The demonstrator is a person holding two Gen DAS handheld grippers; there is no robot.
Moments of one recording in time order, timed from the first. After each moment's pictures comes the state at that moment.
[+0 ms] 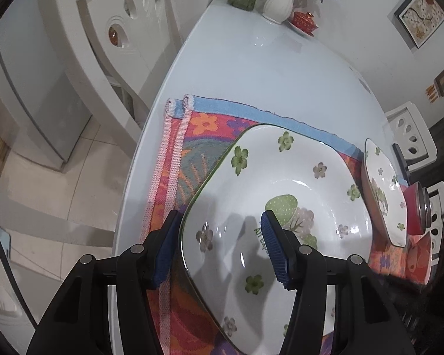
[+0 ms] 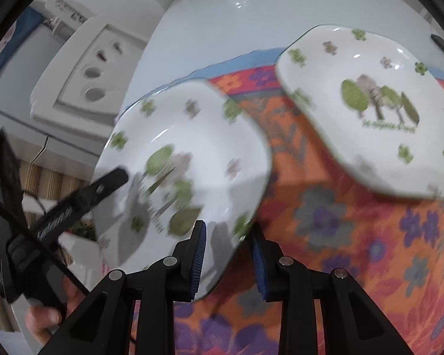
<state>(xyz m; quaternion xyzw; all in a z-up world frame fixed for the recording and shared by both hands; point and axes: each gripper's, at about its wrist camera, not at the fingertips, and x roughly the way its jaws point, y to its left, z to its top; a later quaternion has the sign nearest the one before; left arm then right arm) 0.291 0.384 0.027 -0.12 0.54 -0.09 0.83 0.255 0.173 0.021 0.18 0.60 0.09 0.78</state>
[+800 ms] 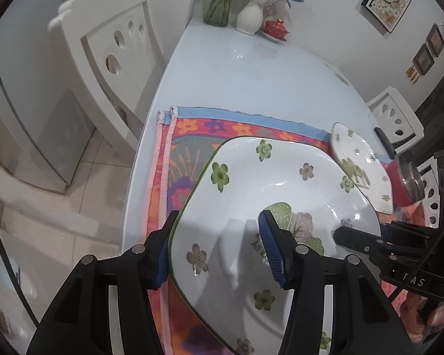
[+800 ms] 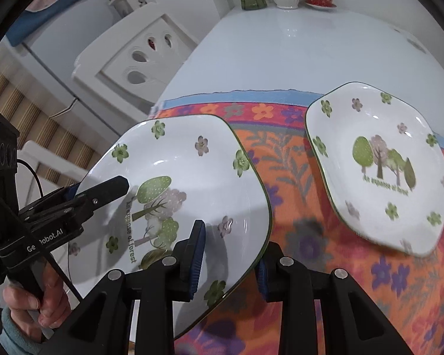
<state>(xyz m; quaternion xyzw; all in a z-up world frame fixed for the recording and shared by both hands) 0.235 0.377 0.068 -0.08 0.49 -0.11 0.86 0.237 0.180 0.056 0.07 0.55 0.18 0.81</state>
